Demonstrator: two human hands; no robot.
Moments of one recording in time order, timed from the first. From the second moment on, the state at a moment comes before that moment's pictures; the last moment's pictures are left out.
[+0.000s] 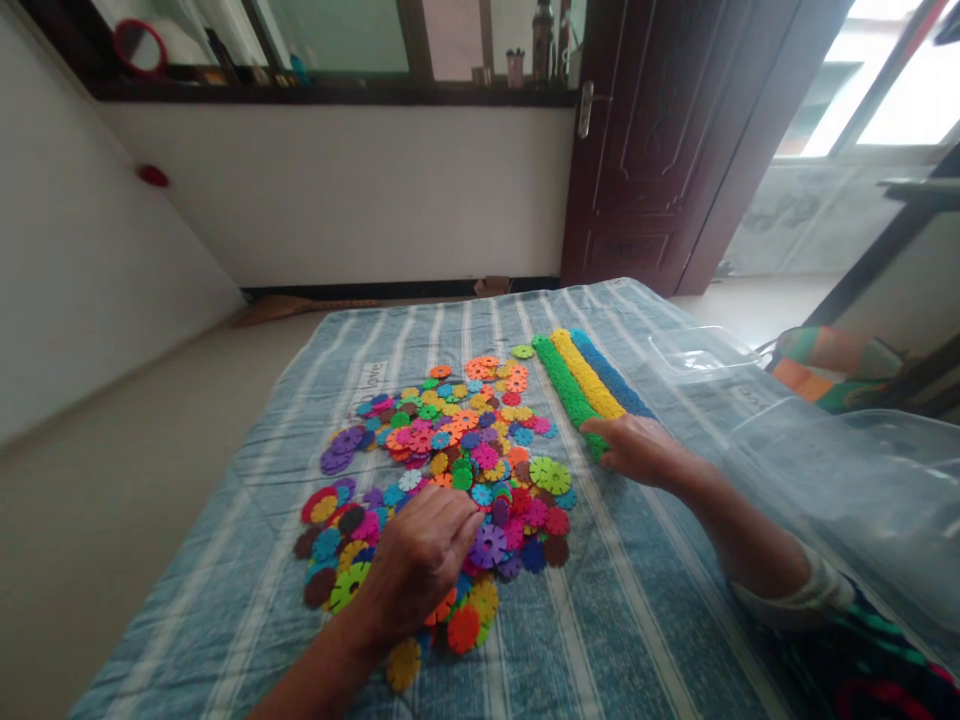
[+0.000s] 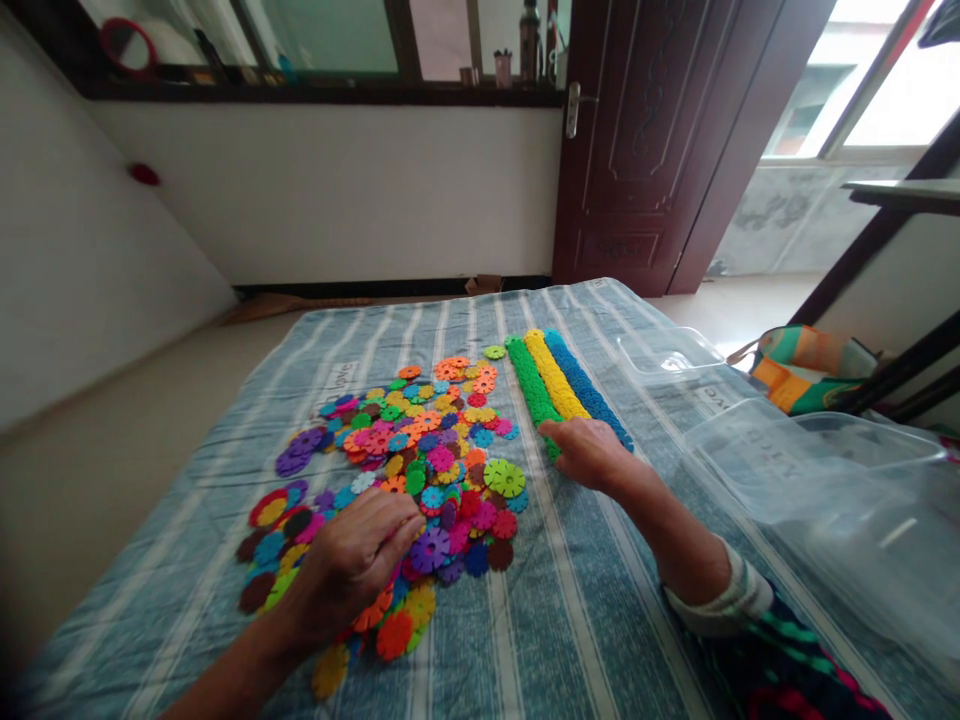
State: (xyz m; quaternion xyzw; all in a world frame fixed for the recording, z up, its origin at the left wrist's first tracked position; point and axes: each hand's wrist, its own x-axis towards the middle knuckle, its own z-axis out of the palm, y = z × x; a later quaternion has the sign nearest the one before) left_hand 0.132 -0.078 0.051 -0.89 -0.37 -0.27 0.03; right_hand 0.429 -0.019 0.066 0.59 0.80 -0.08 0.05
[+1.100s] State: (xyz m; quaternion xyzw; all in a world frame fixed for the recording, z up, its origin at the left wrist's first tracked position) left_hand 0.113 -0.065 0.051 -0.88 -0.39 -0.27 0.08; right_hand 0.448 -0.006 0.059 0.65 0.75 -0.11 0.00
